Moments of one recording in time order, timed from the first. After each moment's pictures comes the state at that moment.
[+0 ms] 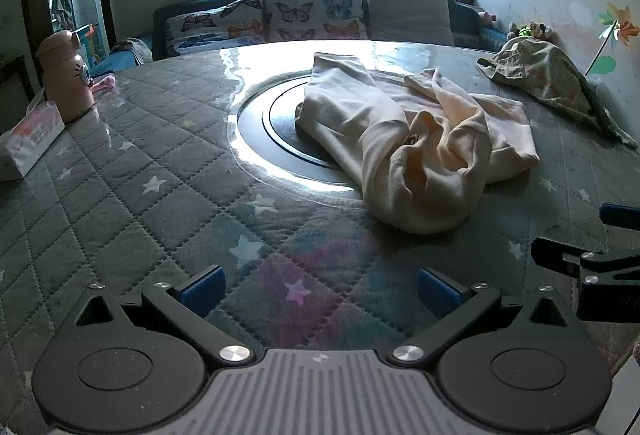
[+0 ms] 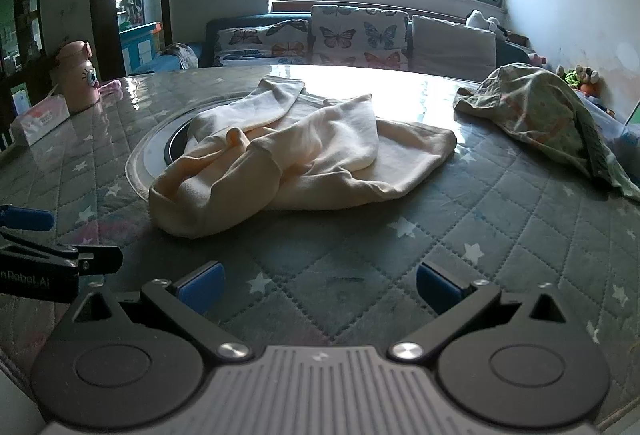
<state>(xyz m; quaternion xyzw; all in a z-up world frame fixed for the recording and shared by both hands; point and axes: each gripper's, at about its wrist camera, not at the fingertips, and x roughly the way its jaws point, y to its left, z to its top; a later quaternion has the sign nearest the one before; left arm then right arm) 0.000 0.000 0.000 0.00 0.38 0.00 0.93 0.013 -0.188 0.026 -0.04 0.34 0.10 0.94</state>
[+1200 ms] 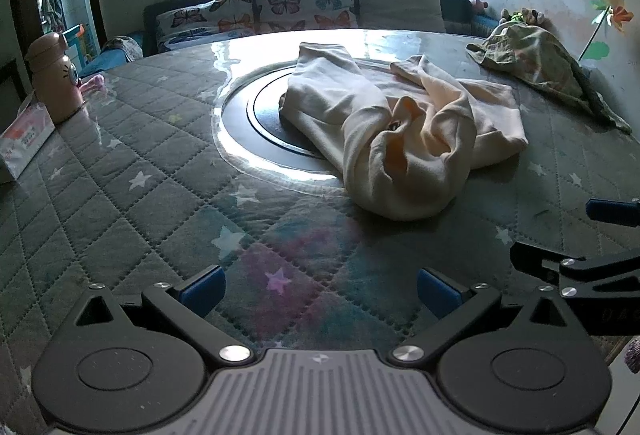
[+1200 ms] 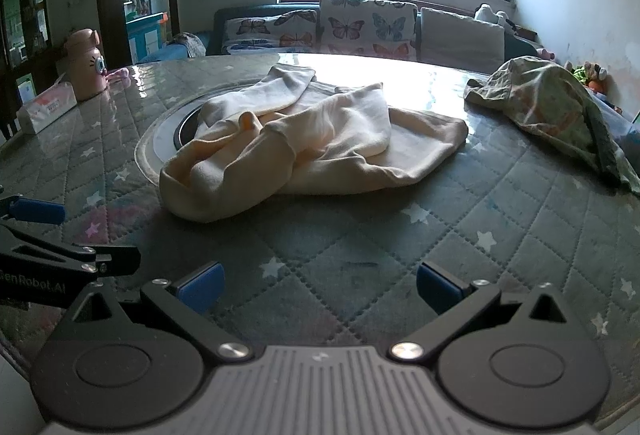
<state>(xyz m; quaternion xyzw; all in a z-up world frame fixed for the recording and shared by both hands) 0.001 -0.011 -0.002 0.01 0.39 -0.01 0.92 0.010 -0.184 0.022 -0.05 0.35 0.11 0.93</state>
